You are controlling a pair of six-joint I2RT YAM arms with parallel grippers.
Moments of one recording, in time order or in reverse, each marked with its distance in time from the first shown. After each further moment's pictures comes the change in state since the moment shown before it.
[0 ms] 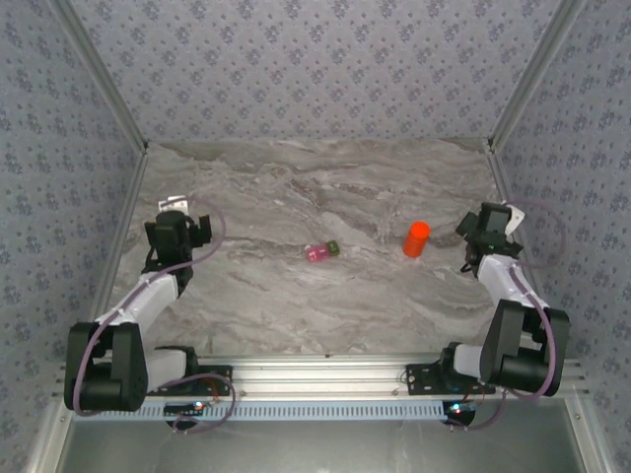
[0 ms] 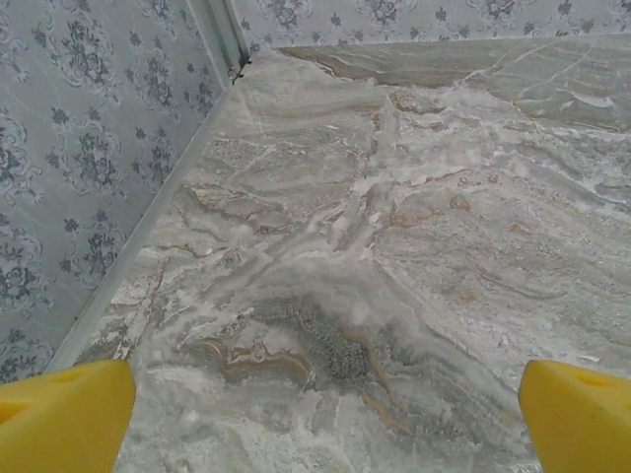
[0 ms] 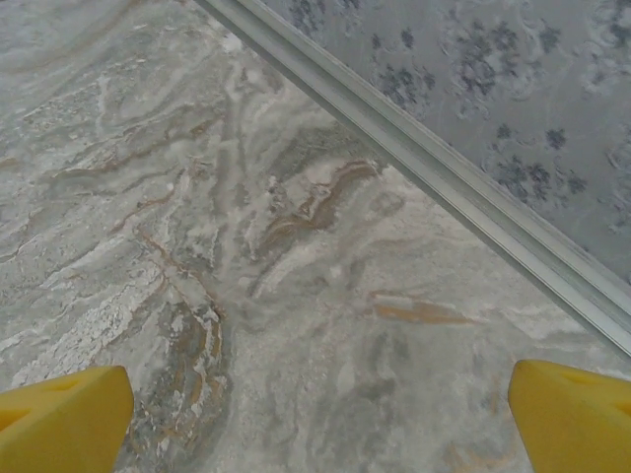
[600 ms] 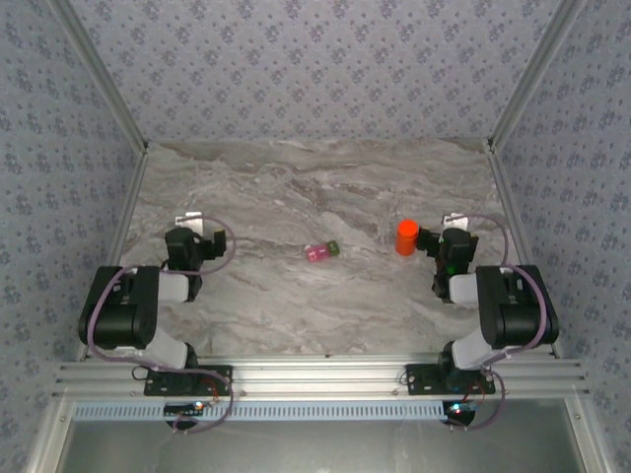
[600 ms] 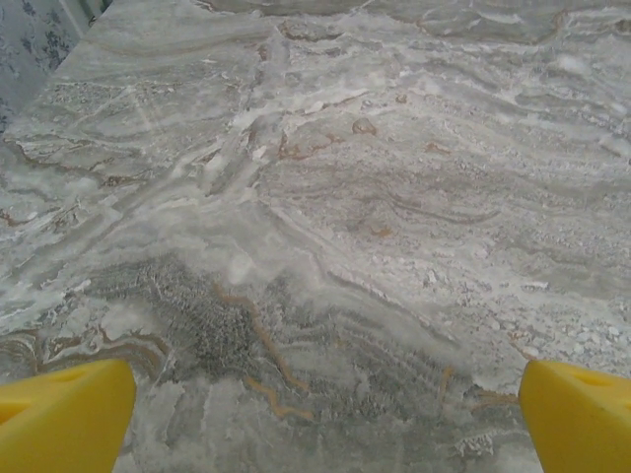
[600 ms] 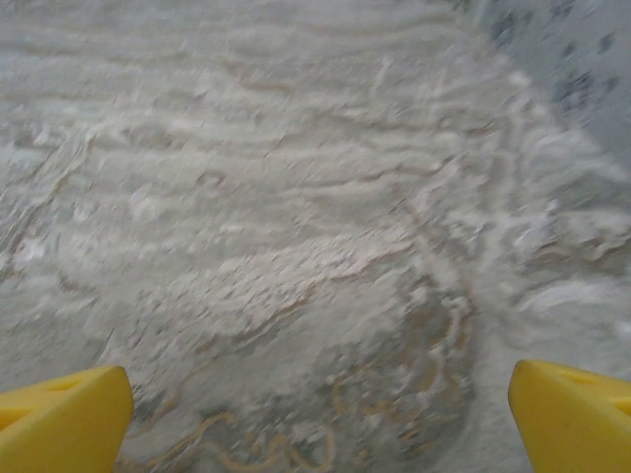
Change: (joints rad) left arm 0.035 0.332 -0.137 0.482 0.230 0.014; right arm 0.204 0.238 -0.287 0.772 -0.113 -0.298
